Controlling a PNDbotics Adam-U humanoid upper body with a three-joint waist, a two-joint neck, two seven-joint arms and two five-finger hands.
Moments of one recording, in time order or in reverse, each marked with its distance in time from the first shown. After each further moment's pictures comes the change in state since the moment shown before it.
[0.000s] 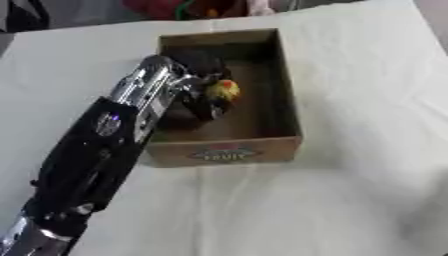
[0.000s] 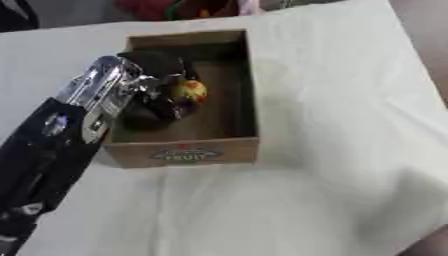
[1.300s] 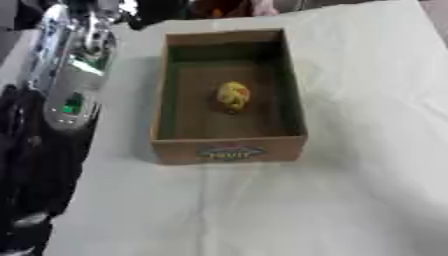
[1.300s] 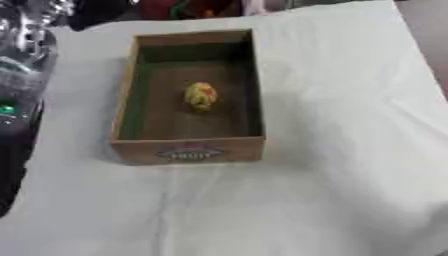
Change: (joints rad) left arm 0.128 0.109 0.216 -0.541 0.512 0.320 0.836; right arm 0.020 -0.001 -0.015 0.000 0.000 -0.012 -0.027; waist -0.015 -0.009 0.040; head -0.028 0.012
